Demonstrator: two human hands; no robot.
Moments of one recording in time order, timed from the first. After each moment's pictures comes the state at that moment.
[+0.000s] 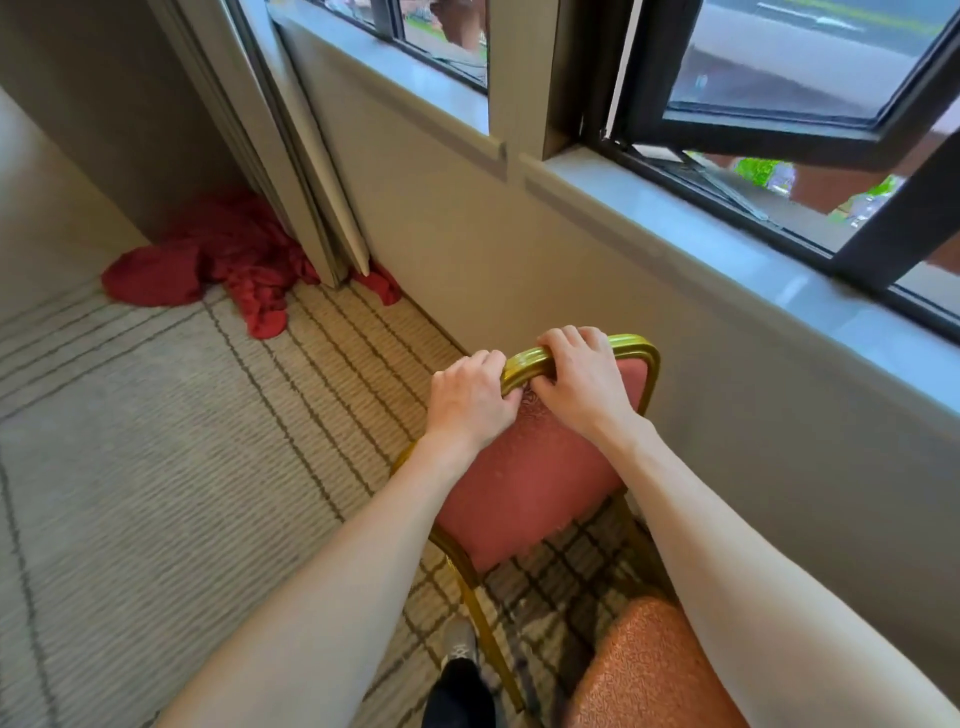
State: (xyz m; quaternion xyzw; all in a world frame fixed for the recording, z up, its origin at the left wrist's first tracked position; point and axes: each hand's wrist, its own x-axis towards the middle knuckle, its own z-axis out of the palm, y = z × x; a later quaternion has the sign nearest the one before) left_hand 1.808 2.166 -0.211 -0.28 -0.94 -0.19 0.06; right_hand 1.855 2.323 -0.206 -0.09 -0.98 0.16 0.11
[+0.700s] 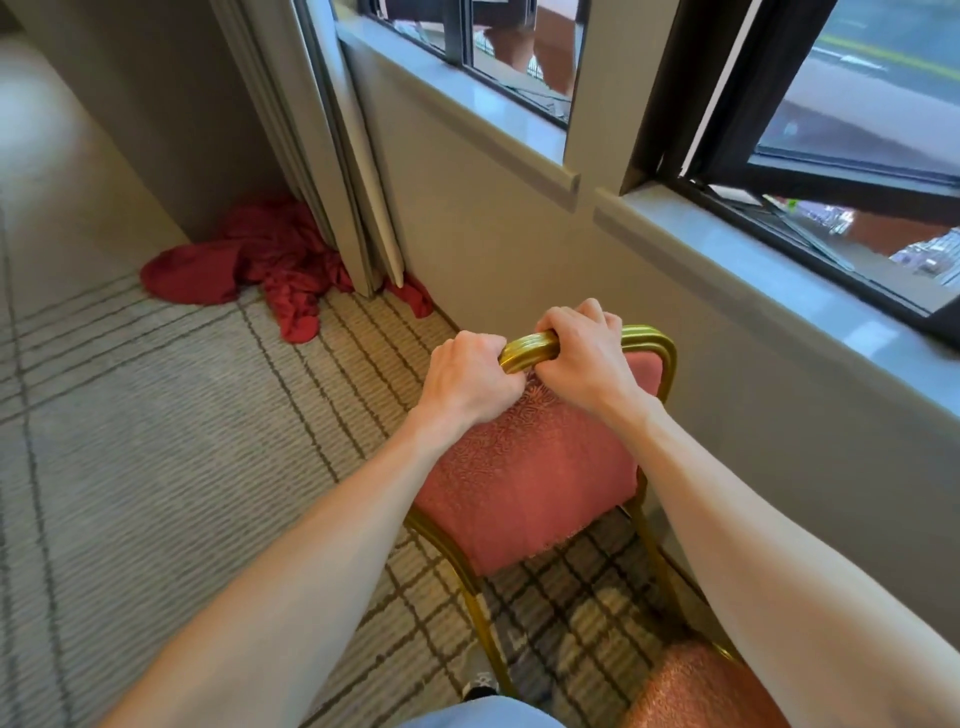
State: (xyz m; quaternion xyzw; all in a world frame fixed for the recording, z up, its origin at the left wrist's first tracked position) left_hand 1.723 2.081 -0.147 -0.24 -0.94 -0.26 -0.02; right_hand 1.760 2.244 -0.156 -0.03 -0.97 0.21 0.13
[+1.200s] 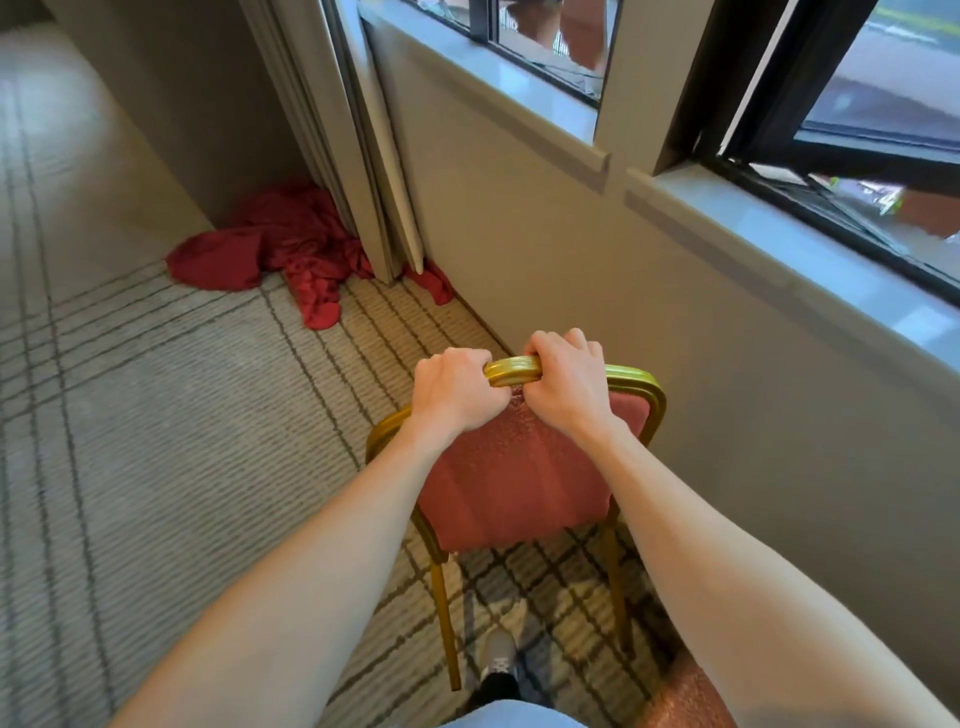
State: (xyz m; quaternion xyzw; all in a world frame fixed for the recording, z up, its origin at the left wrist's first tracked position) left_hand 1.712 2.041 -0.194 -0.19 -0.96 -0.18 -0.03; right_hand 1.754 2.193 -0.213 -0.07 -0.97 0.19 0.11
